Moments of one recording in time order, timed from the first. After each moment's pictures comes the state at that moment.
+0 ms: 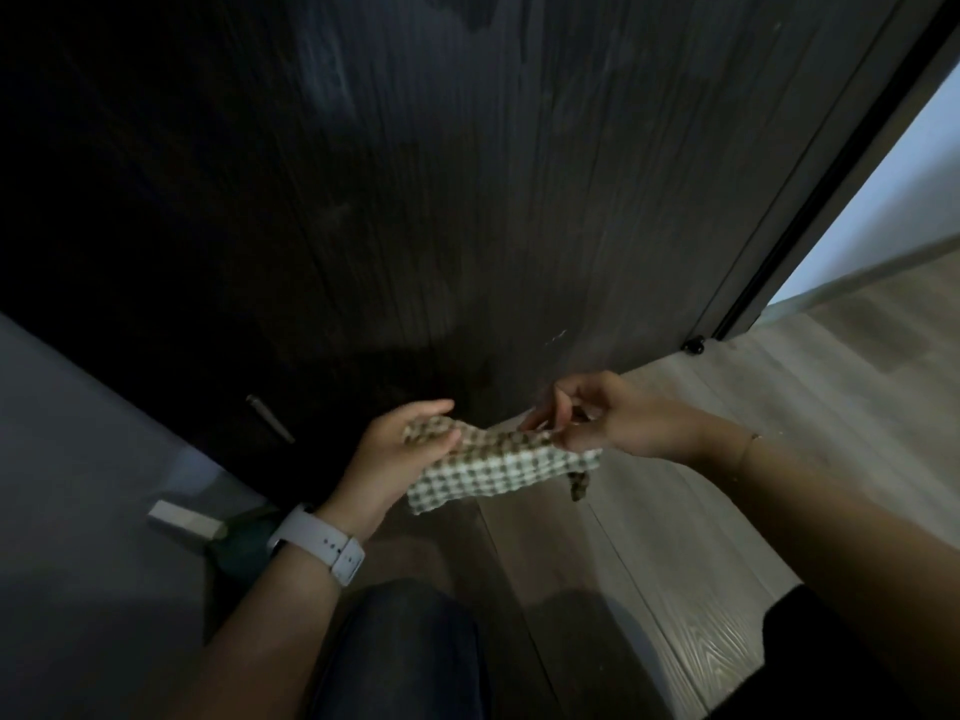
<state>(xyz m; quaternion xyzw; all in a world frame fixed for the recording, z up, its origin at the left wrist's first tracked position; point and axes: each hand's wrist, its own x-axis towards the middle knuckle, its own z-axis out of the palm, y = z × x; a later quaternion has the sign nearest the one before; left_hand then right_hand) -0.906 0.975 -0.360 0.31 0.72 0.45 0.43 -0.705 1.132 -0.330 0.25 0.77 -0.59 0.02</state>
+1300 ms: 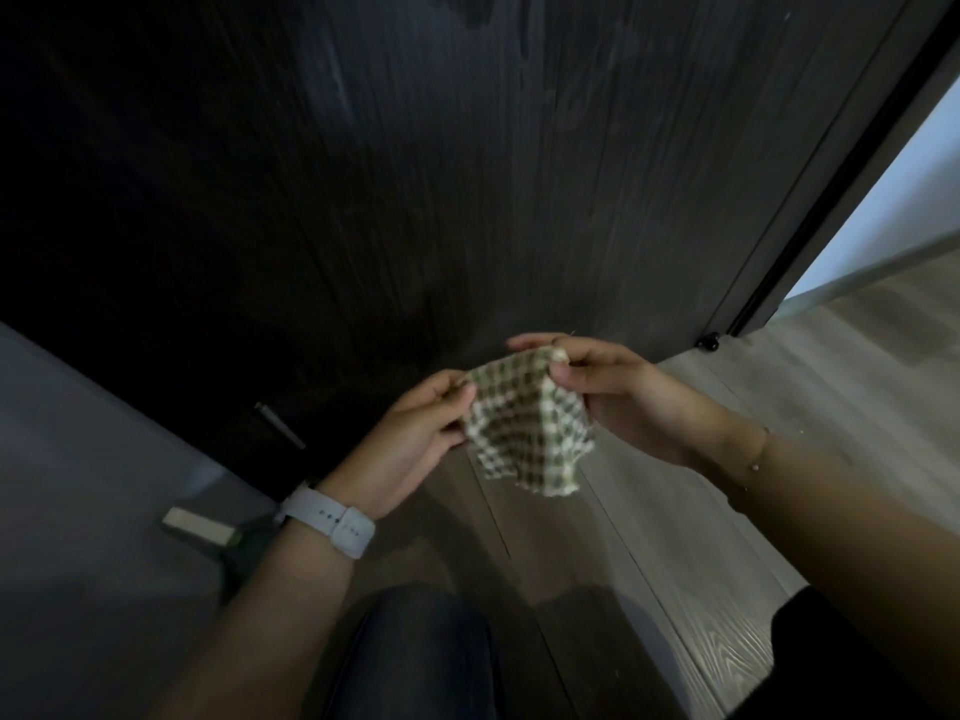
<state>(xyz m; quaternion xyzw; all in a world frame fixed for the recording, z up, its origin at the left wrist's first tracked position) -0.906 1.003 -0.348 0.27 0.53 0.57 0.57 -0.721 1.129 -0.318 0.18 0.62 -0.75 -0.11</state>
